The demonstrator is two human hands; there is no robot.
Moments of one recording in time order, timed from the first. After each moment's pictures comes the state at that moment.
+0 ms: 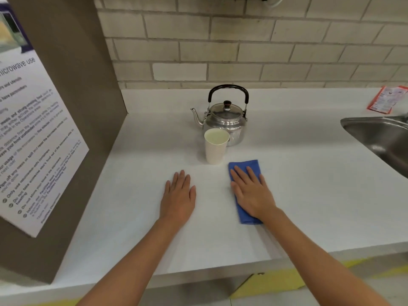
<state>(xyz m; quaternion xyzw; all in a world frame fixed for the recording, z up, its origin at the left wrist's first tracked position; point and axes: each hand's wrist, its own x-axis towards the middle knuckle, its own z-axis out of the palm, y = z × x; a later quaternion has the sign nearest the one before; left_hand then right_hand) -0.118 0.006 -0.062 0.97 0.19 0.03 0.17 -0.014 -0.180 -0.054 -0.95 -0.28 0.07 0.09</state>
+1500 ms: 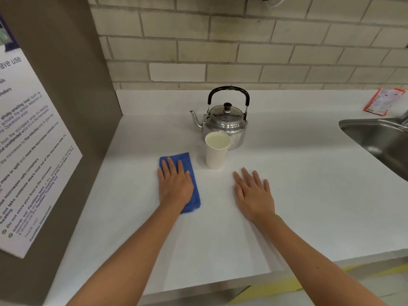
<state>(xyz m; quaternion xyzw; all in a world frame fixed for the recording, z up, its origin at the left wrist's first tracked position) -0.067 0.030 -0.051 0.96 0.27 0.02 0.12 -0.012 -0.171 -0.061 -0.97 -0.21 0.04 0.12</state>
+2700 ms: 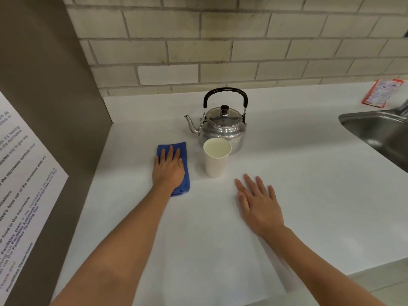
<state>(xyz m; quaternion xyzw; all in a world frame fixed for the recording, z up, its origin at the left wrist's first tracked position) 0.006 0.092 -0.055 0.98 0.20 0.02 0.09 -0.010 -0.170 -0.067 -0.97 -0.21 0.03 0.12</state>
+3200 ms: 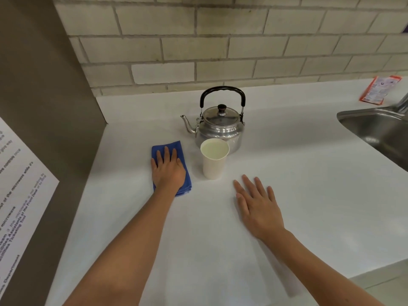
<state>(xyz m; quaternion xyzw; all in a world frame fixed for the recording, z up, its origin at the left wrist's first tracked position) 0.014 0.082 -0.056 0.96 0.25 0.02 0.09 -0.010 -0.170 -0.066 -0.97 -0.21 0.03 0.12</state>
